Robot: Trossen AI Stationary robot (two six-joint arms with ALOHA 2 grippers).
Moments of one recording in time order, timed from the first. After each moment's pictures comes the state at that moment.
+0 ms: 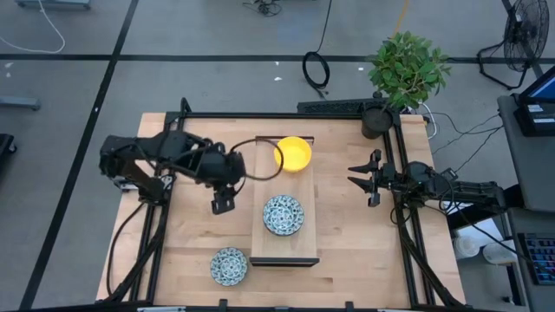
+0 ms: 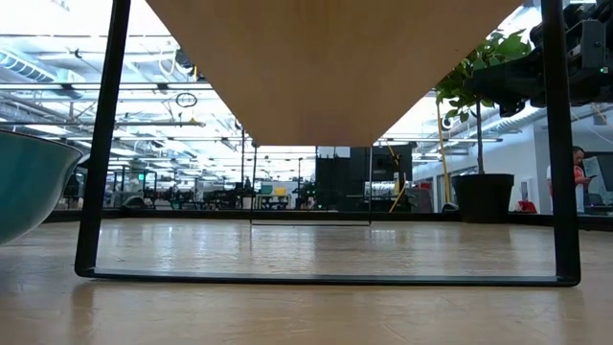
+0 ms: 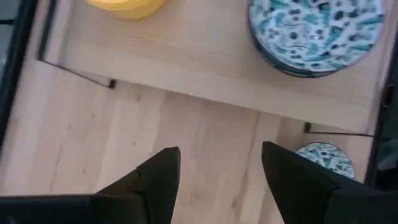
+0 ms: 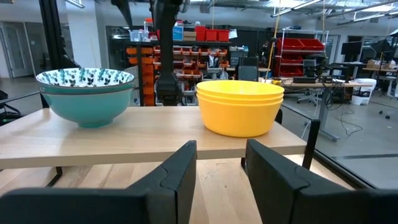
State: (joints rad) left arm -0.18 1.62 2.00 -1.57 -0.13 -0.40; right arm -0.10 0.05 0.01 0.13 0.03 -0.01
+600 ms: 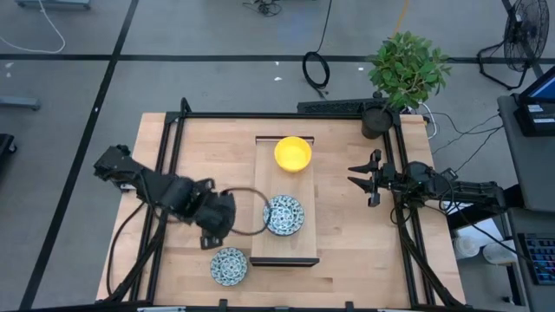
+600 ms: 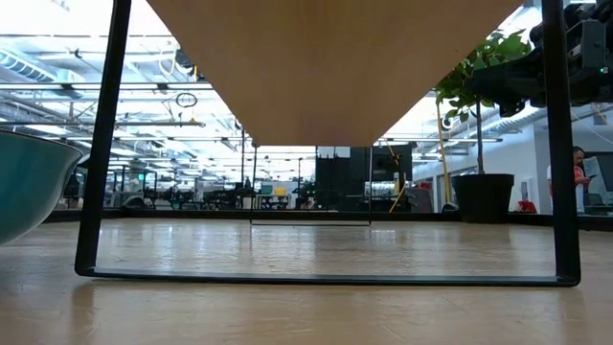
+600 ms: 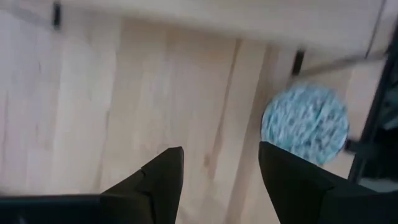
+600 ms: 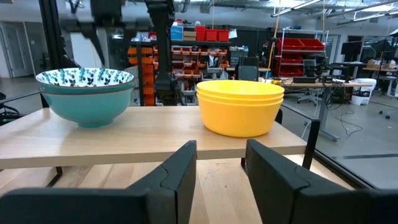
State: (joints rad) left arm -0.47 1.61 1.75 -1.56 -0.13 -0.67; right arm -0.10 0.05 0.01 0.13 0.03 -0.01
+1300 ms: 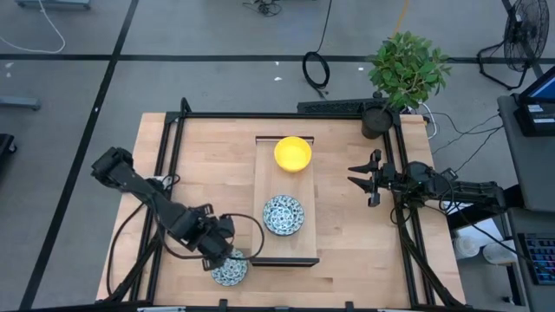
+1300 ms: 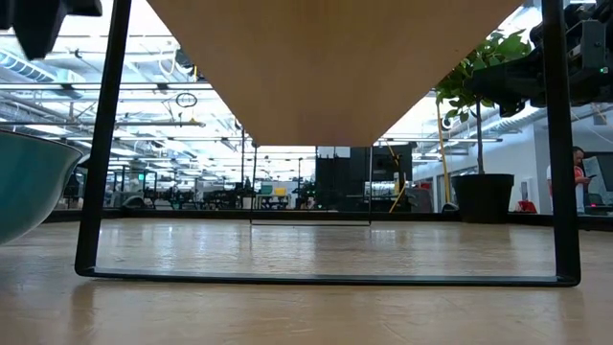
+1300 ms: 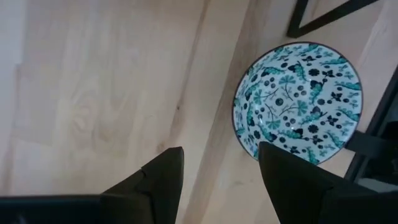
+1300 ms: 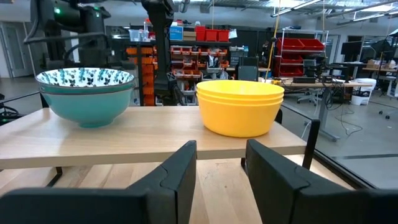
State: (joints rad) left arm -0.61 1.61 1.39 -1.25 -0.07 -0.89; right arm -0.10 0.05 0.01 0.13 0.03 -0.01
